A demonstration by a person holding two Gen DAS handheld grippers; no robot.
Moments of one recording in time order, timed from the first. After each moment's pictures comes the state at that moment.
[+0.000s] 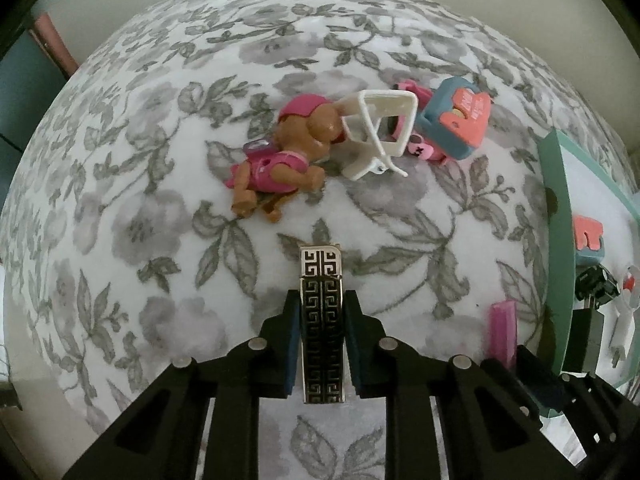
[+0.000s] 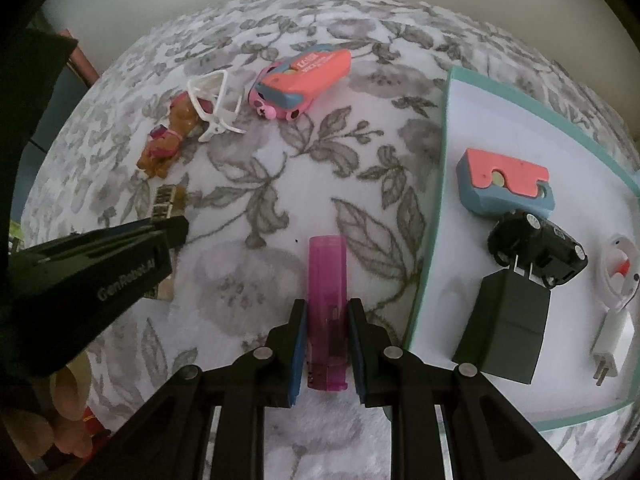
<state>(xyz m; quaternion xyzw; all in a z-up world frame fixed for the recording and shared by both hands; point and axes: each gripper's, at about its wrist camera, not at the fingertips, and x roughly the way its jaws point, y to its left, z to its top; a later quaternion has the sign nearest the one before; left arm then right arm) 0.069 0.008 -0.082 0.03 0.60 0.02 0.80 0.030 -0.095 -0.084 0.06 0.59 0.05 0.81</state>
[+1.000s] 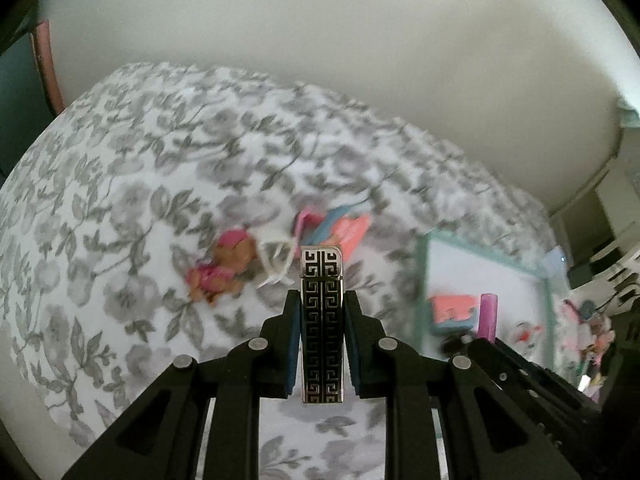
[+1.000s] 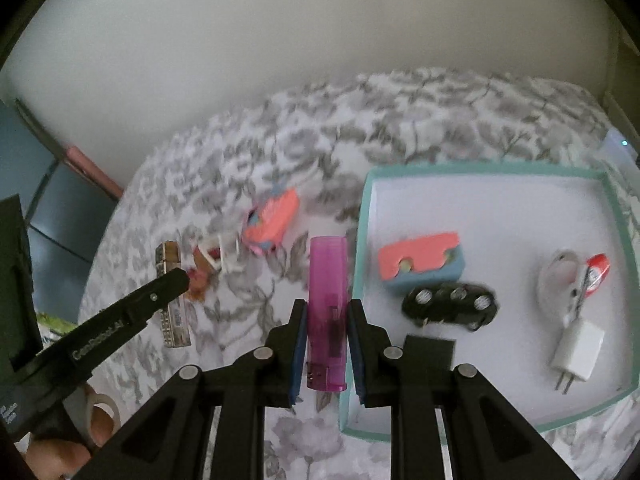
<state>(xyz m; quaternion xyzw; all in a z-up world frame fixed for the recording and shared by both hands) 0.072 -0.021 0.023 -0.06 0.49 -0.07 0.86 0.036 -0.208 0.004 0.21 0.47 0.02 0.86</state>
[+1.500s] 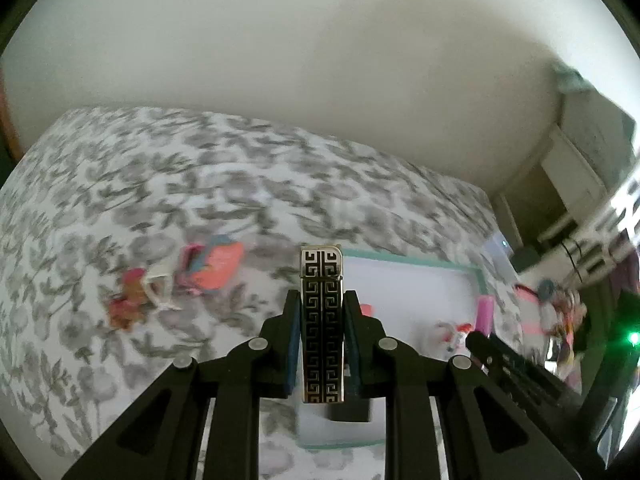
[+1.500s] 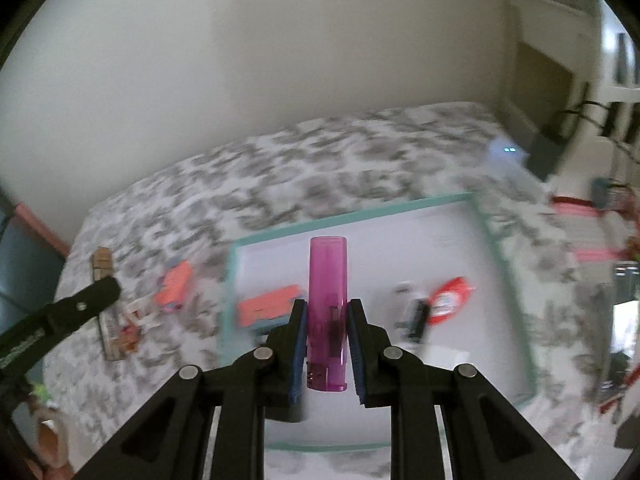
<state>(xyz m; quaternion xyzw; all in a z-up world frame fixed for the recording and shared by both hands) 0.055 -0.128 0.058 -0.02 0.48 -0.16 0.87 -0.001 -0.303 0.023 0.21 0.45 -0.13 0.86</state>
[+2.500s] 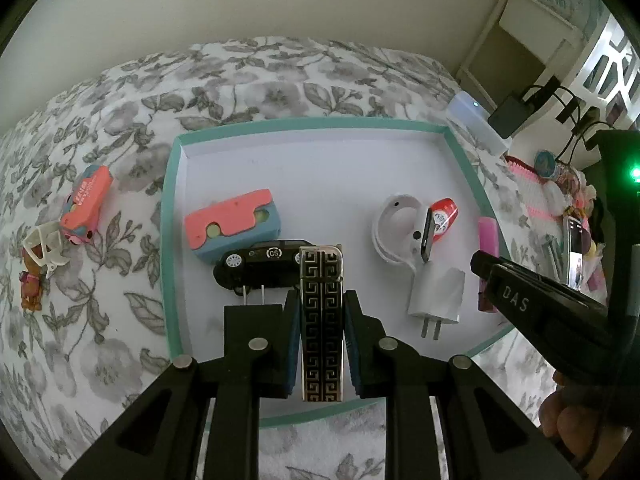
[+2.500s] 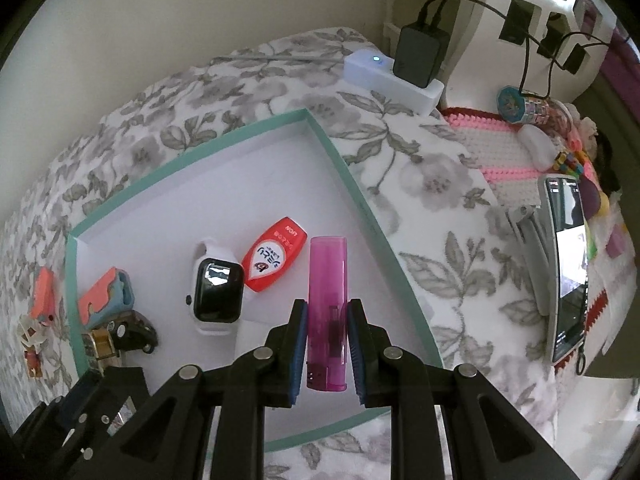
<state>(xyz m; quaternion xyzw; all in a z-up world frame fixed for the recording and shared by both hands) 0.015 -0.220 -0.041 0.10 0.56 -0.23 0.79 -0.024 -0.374 -0.052 0.22 0.54 -0.26 0.77</state>
